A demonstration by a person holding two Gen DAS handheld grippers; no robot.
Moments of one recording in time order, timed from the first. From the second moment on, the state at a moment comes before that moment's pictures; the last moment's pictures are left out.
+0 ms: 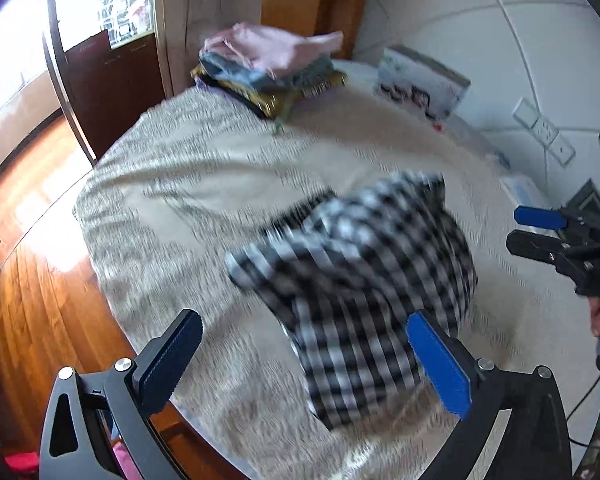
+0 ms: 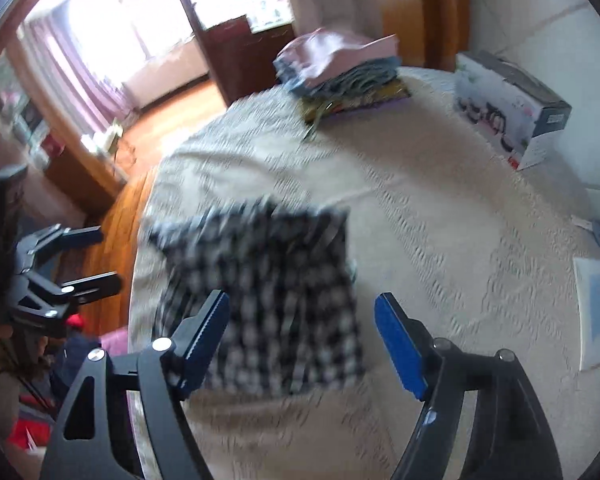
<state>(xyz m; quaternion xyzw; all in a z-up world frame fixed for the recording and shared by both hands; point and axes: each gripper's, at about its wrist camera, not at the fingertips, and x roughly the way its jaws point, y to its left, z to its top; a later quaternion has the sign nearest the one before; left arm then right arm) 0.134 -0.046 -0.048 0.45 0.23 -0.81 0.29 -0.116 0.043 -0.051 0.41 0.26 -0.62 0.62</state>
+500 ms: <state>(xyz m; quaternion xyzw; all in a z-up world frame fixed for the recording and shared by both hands) 0.070 -0.112 -0.126 0.49 0.25 -0.78 0.30 -0.104 -0.051 -0.123 0.47 0.28 -0.58 0.61</state>
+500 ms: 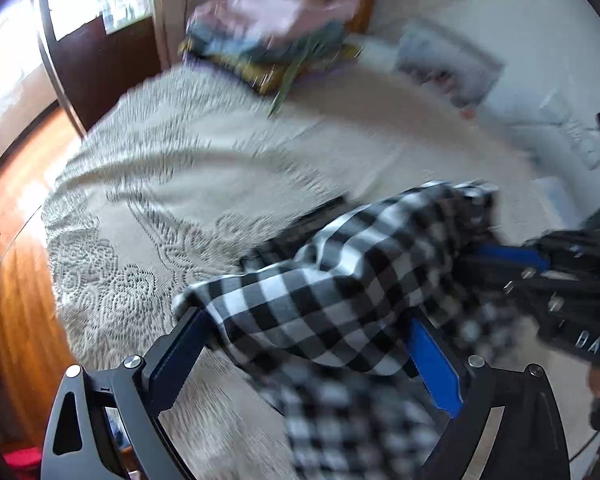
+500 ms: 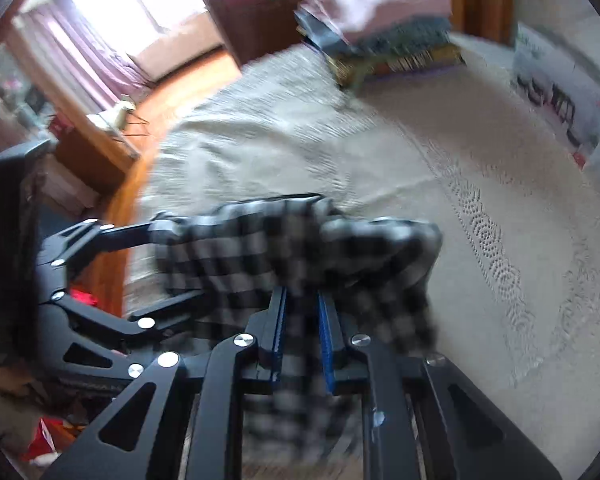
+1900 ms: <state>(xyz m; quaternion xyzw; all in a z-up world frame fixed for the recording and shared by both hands) 0.150 -0.068 -0.088 0.48 0.26 -0.79 0.27 -0.132 0.070 -0.093 0.48 0.17 -0.66 0.55</state>
